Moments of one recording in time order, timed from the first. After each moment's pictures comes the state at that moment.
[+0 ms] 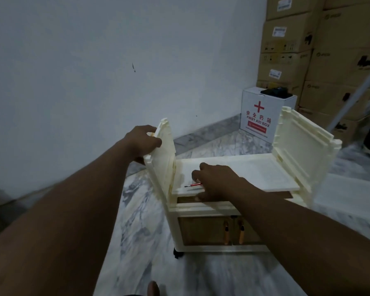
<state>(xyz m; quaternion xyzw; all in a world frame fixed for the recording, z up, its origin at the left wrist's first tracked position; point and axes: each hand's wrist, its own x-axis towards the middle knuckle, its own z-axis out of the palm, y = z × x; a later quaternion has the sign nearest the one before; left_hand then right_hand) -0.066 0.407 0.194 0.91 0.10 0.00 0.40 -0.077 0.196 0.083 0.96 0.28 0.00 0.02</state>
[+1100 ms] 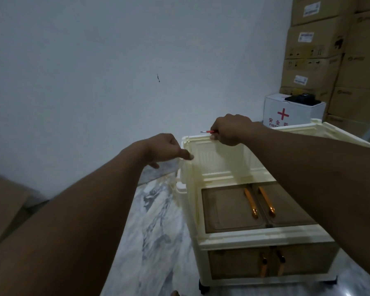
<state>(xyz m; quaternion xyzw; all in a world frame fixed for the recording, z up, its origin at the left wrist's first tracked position) -0.080 0.420 0.222 0.95 0.04 -0.10 0.29 0.011 0.216 0.202 0.98 0.20 0.07 -0.02</state>
